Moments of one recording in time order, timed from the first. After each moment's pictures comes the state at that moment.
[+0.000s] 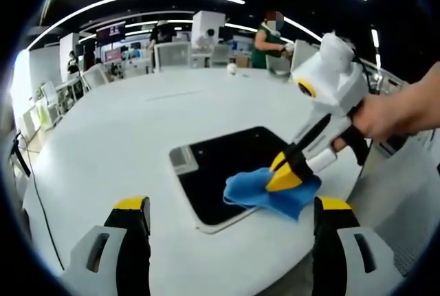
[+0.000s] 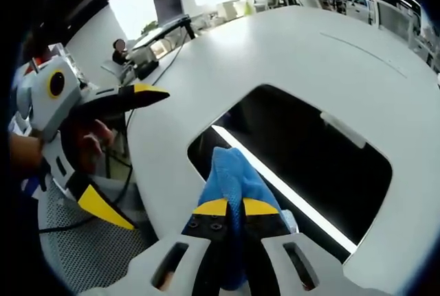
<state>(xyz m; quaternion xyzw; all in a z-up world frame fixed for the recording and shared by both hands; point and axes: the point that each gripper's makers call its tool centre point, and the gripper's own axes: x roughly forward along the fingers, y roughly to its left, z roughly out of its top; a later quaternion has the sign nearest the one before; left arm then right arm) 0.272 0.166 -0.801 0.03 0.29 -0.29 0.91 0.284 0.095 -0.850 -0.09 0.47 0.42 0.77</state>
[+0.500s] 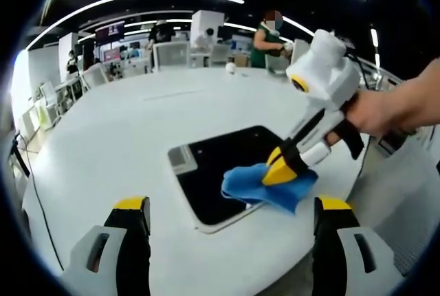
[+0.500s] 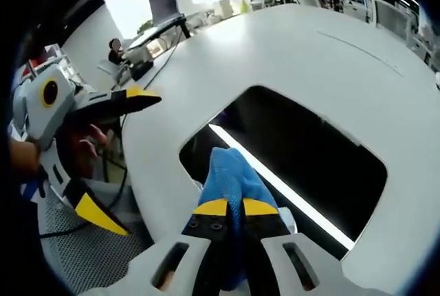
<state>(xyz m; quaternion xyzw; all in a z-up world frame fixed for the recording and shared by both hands) 0.271 0.165 -0.802 0.03 0.29 -0.29 0.91 0.297 0.089 -0.851 -0.10 0.48 0.41 0.77</state>
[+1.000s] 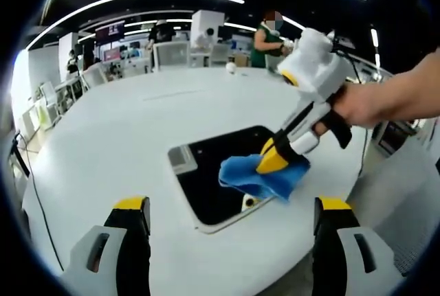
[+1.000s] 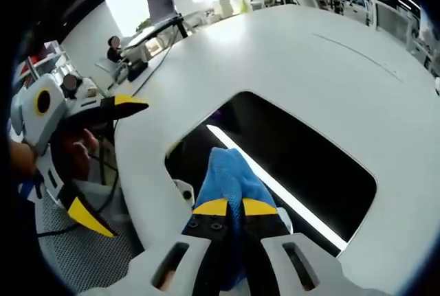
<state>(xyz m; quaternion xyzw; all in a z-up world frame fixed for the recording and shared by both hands) 0.271 0.165 -0.802 0.03 0.29 -0.29 0.91 0.319 0.084 -0.851 -0.11 0.47 0.41 0.77</state>
